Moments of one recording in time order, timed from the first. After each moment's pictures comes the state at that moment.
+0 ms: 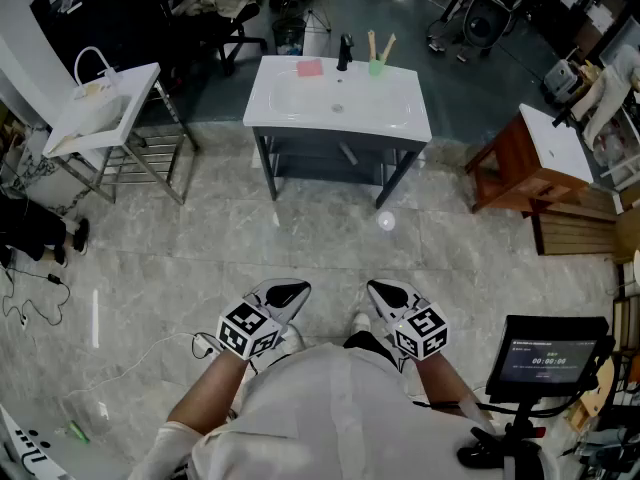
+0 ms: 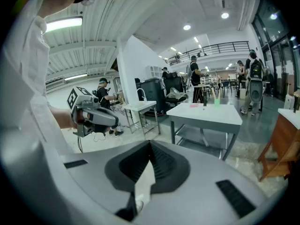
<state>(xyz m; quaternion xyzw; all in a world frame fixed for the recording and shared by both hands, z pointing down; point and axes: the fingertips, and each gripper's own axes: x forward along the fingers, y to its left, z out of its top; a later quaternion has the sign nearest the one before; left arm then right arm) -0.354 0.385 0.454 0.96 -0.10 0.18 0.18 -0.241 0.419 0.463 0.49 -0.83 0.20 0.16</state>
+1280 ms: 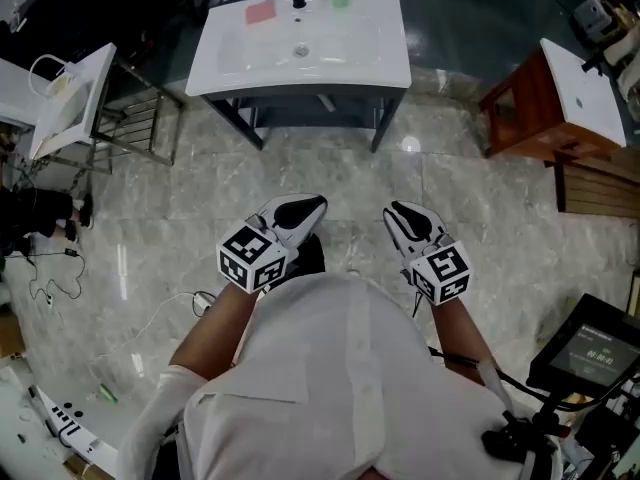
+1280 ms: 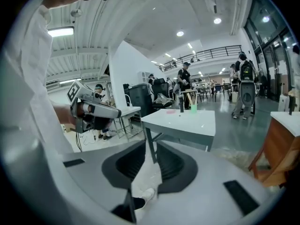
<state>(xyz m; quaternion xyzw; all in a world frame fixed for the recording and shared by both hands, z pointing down) -0.084 0.267 0.440 0.96 -0.11 0.16 0.18 0.015 0.313 0.471 0.52 -0.82 0.18 0.14</state>
